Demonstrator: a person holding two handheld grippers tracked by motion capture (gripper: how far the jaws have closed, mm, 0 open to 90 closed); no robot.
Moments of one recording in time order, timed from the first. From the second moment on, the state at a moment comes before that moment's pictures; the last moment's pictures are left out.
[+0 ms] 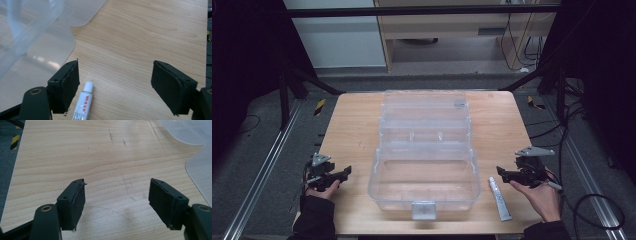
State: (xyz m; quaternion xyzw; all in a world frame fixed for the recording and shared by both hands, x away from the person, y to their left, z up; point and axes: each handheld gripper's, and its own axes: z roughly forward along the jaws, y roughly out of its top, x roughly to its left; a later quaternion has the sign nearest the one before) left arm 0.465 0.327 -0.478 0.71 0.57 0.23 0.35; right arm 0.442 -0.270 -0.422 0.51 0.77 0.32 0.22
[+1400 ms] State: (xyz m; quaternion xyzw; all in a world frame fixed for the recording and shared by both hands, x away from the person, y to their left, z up) left arm 0.466 0.325 -0.478 0.72 0.56 0.23 0.35; right arm 0.451 -0.225 -0.418 0.49 0.85 0.18 0.09
